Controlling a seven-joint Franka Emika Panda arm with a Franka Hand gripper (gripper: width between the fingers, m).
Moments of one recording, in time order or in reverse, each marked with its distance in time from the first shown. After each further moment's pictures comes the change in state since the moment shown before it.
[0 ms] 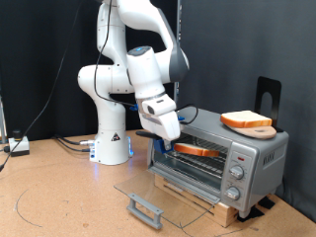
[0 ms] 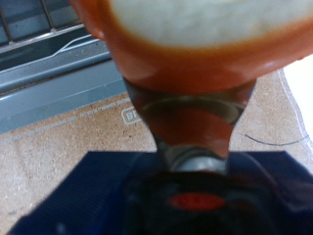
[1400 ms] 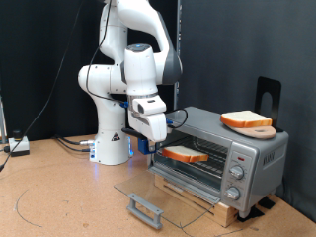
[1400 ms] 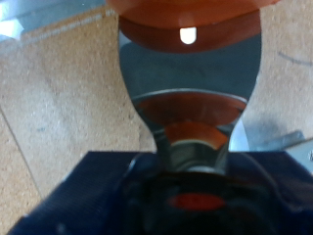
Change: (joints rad) arm -0.115 -0.012 0.031 -0.005 -0.198 -0.031 0.081
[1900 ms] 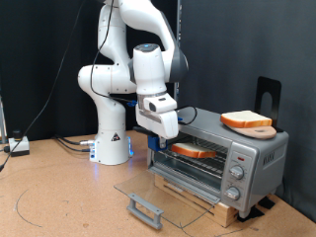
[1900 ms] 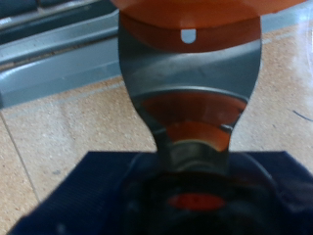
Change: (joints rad) arm 0.078 -0.039 0.030 -0.034 0.053 -0.017 0.004
